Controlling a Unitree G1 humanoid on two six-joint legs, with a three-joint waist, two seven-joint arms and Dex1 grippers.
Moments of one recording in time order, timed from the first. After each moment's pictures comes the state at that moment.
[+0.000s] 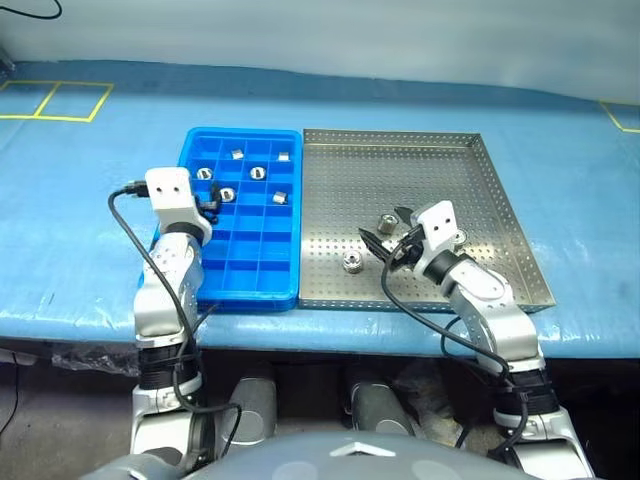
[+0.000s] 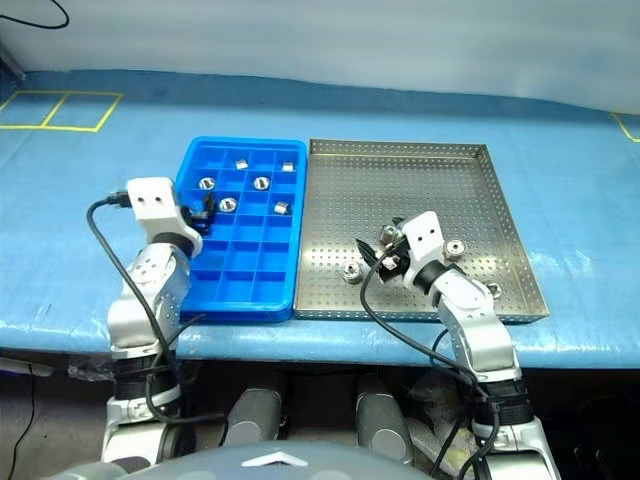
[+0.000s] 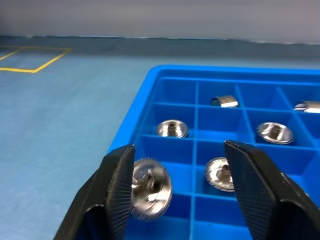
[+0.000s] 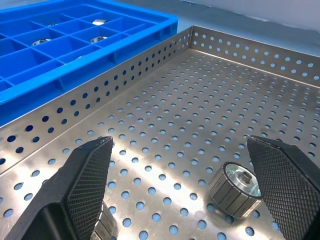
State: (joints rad) left arm -0.31 0.11 0.18 -0.21 -0.10 0.55 -0.09; right arm -0.12 -0.35 0.03 -0.17 0.23 0.34 0.48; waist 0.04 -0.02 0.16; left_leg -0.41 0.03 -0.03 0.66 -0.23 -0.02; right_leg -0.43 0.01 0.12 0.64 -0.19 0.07
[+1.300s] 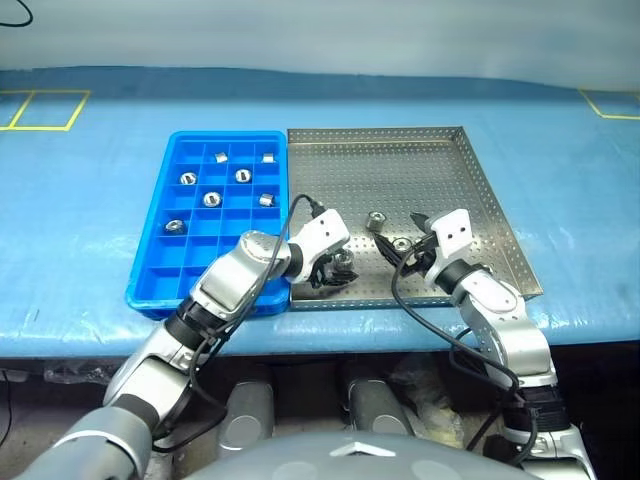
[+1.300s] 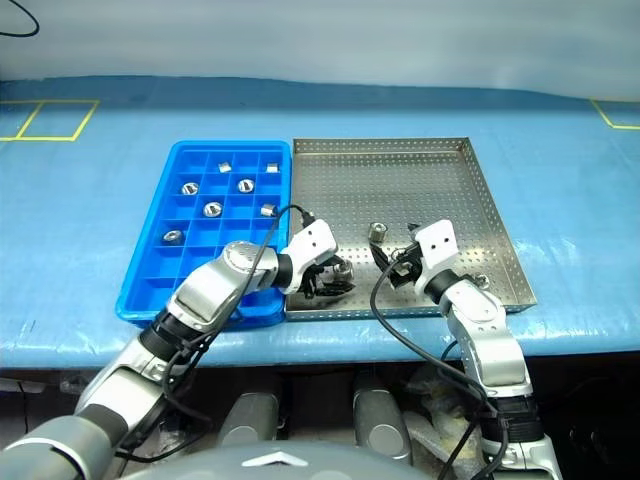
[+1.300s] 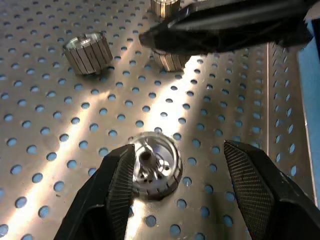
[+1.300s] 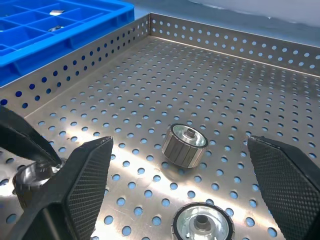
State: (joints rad) left arm -0.57 0.33 -0.55 -0.04 -0.10 0.78 -0.73; right arm -0.05 -0.36 -0.01 -0.23 0.23 0.34 0.44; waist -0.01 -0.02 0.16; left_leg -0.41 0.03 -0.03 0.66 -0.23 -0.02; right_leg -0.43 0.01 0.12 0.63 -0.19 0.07
